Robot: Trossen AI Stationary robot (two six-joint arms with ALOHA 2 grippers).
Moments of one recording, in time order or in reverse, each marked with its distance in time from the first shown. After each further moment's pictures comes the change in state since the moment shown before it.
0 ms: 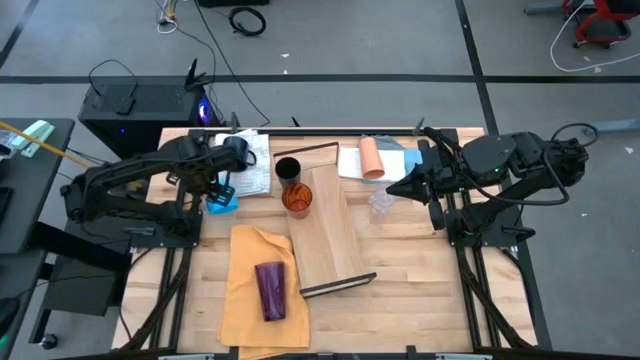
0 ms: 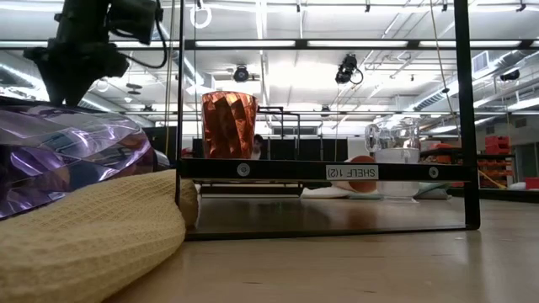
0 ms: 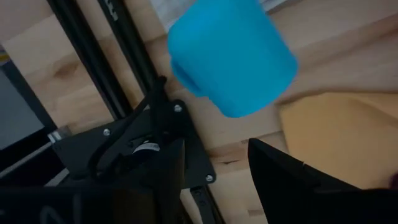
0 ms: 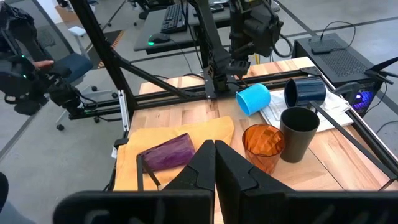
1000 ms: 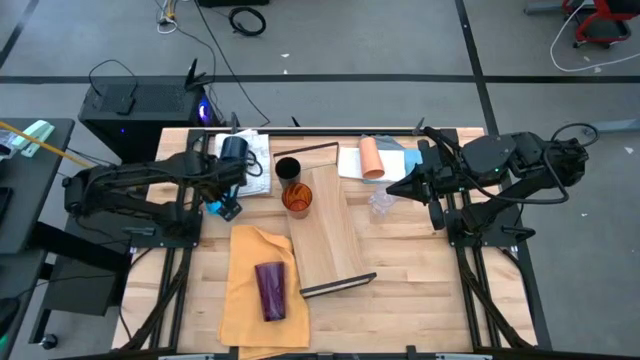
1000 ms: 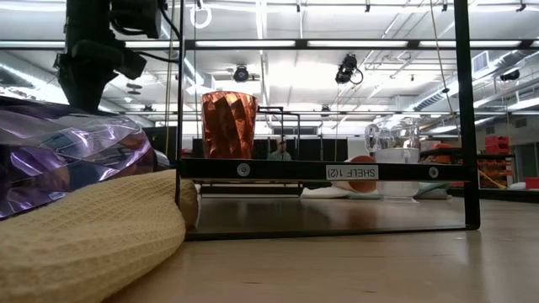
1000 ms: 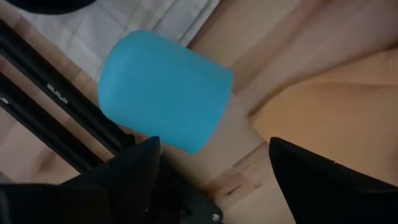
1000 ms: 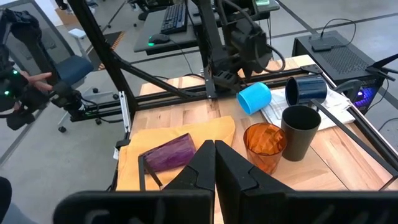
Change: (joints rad) left arm -0.191 0.001 -0.069 0.212 -0.038 0.236; right arm 0.000 0.000 0.000 0.000 0.000 0.018
